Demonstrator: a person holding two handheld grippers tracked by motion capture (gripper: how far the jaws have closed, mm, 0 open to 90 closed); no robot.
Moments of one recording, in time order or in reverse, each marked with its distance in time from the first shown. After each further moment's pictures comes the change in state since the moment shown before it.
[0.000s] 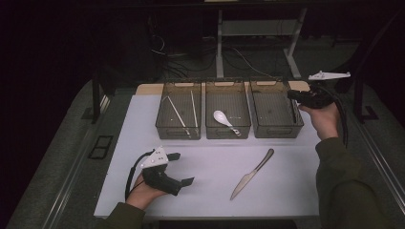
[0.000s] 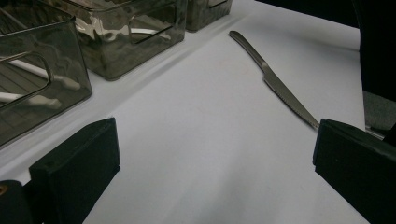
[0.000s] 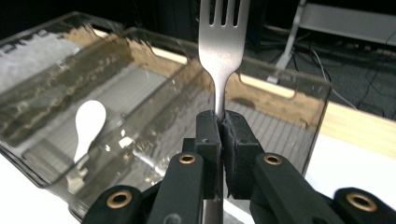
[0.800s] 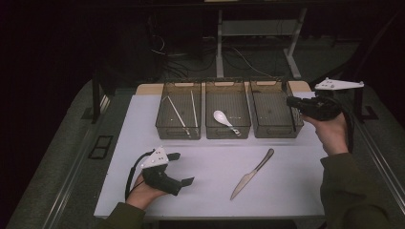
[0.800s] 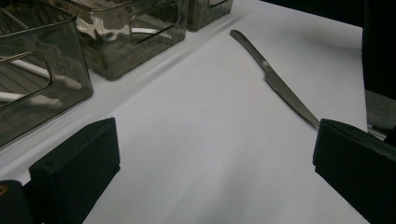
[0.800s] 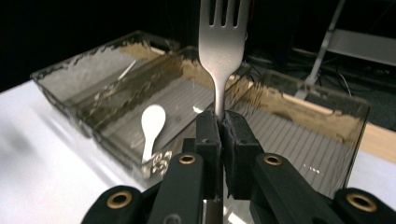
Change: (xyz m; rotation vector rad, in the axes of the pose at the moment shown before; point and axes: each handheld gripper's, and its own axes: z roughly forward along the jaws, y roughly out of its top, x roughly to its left) left arm 0.000 0.000 0.000 0.002 0.006 0.006; right arm 0.045 -0.002 -0.050 -0.085 0.106 -0.050
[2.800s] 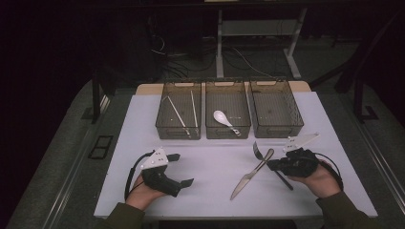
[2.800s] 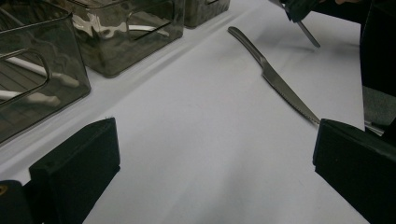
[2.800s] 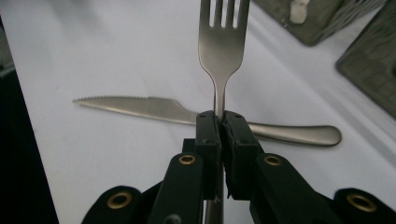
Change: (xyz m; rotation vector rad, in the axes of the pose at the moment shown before) left arm -0.001 -0.001 -0.002 0.016 -0.007 0.011; right arm 0.091 -0.101 0.002 0.405 0.264 -0.183
